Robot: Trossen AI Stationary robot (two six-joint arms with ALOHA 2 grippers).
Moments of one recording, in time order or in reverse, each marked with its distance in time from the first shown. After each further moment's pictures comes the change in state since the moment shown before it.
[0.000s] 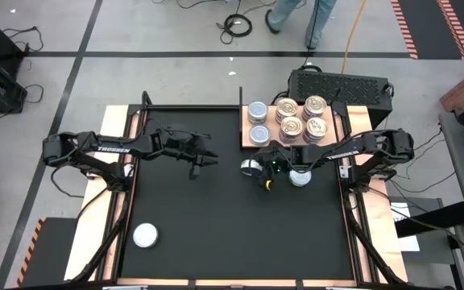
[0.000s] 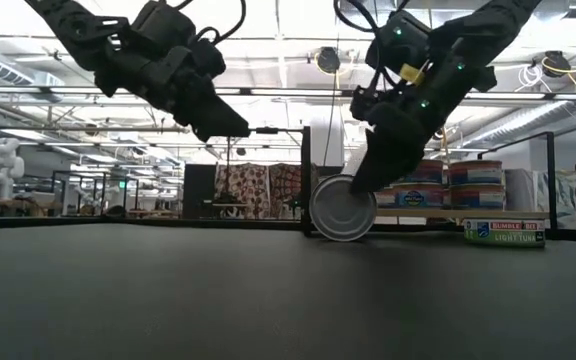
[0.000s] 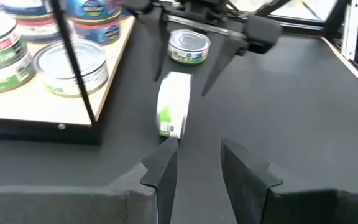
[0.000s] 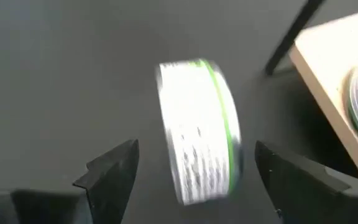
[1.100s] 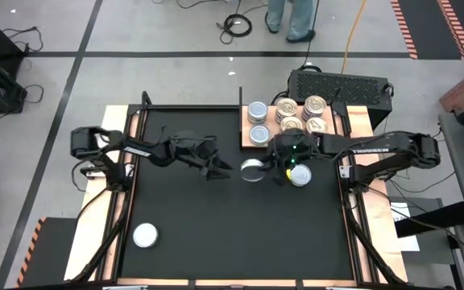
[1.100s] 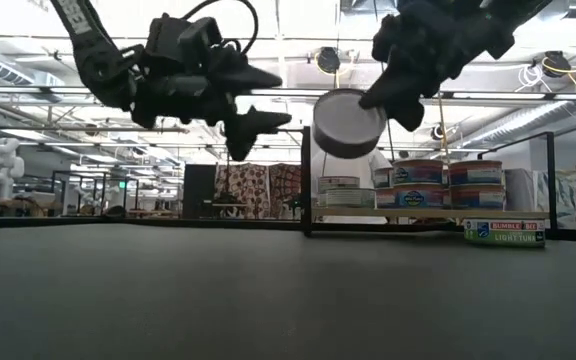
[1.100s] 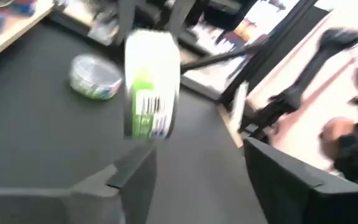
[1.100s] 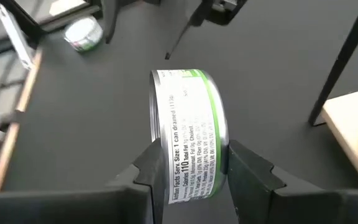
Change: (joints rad) left arm -0.064 0.303 0.002 0.594 0.267 -0.530; right arm -0.063 -0.283 0.012 -0.072 -0.319 0.027
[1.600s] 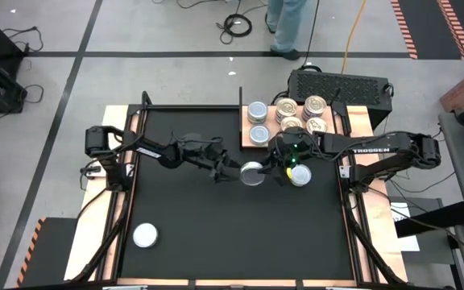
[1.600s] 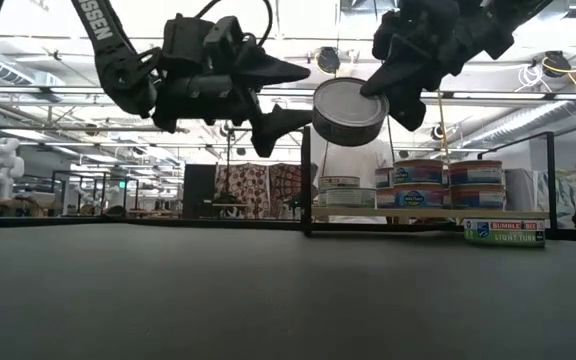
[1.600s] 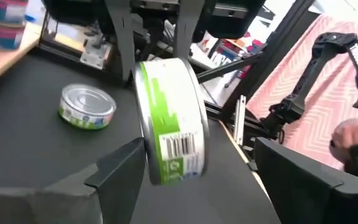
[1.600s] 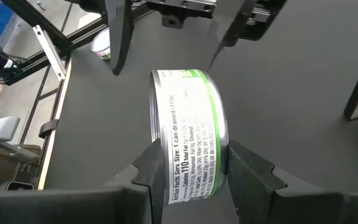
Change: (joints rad) left arm -0.032 0.133 0.094 0.132 -0.037 0.036; right arm -0.016 -0.011 0.000 0.015 -0.095 0.093
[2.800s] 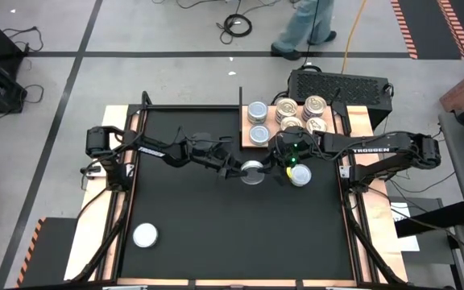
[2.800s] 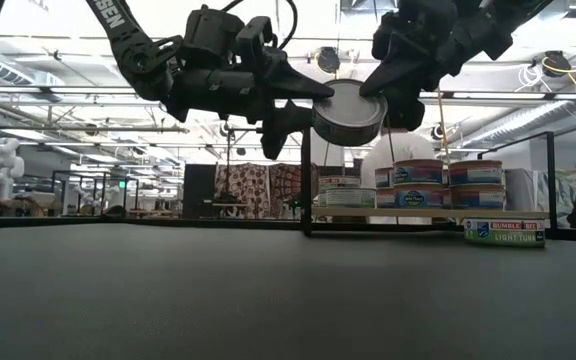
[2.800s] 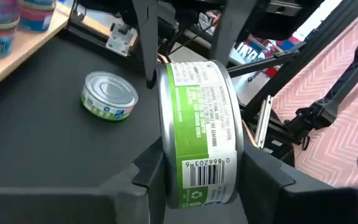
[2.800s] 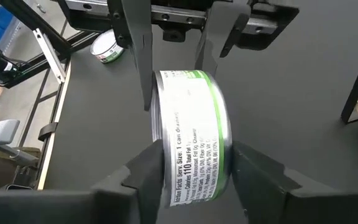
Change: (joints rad) left arm -0.025 0.009 0.124 -0.228 -0.110 -0.015; right arm -0.005 0.000 0.000 0.008 0.000 0.000
